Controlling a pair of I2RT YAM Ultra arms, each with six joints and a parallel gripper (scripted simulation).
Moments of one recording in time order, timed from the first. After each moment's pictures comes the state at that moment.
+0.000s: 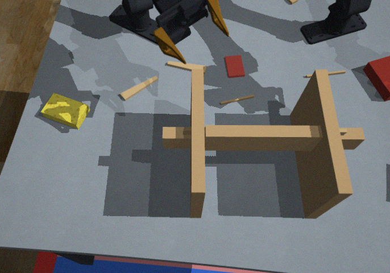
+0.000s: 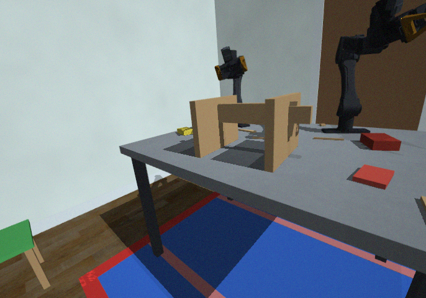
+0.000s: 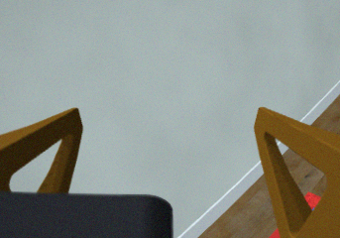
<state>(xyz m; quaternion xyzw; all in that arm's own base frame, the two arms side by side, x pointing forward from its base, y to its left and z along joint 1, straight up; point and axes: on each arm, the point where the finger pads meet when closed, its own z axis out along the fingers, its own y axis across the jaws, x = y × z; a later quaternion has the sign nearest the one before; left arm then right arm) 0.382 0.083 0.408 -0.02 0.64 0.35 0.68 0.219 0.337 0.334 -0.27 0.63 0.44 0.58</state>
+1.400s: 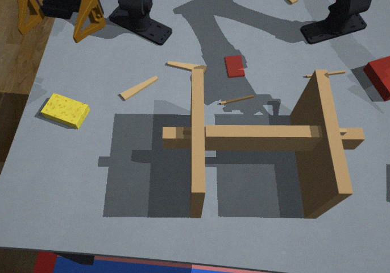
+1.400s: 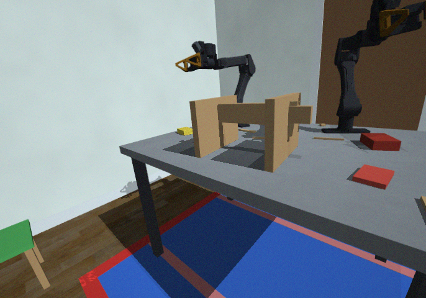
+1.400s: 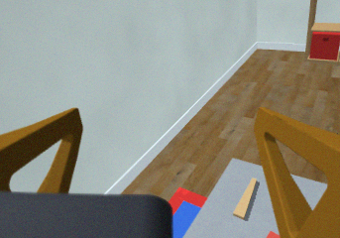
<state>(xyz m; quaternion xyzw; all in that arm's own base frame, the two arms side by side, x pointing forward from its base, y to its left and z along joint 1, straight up) 0.388 0.027 0.409 0.00 0.69 0.11 0.72 0.373 0.118 0.385 -0.08 0.70 0.14 0.70</state>
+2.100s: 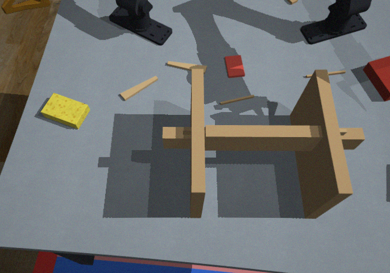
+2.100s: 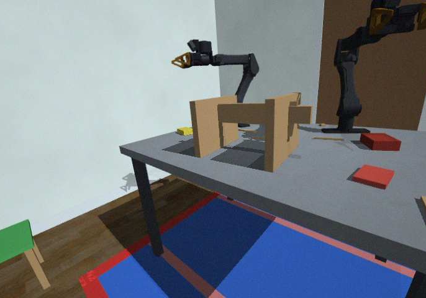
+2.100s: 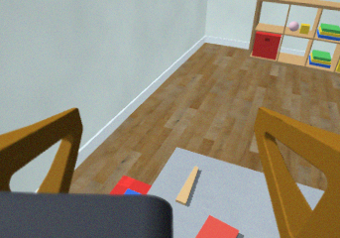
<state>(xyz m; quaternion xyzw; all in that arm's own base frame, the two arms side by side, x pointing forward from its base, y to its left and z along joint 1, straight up) 0.381 0.002 0.408 0.00 0.71 0.00 0.71 0.381 0.002 0.409 0.00 0.70 0.00 0.71</state>
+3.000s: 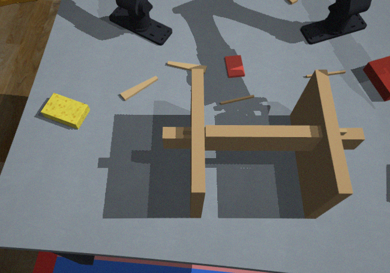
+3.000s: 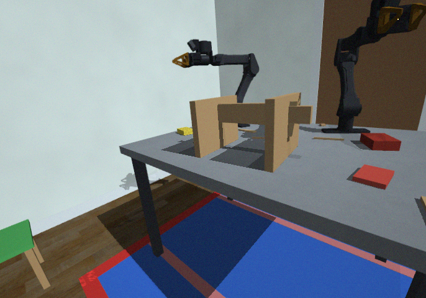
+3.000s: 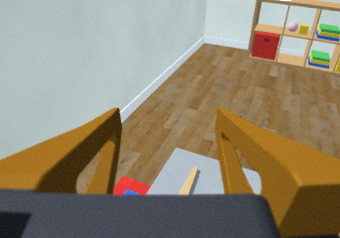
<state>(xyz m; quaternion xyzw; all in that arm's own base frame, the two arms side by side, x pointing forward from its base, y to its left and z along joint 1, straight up) 0.381 0.001 0.409 0.00 0.71 0.00 0.71 0.381 0.001 0.411 0.00 0.70 0.00 0.71</state>
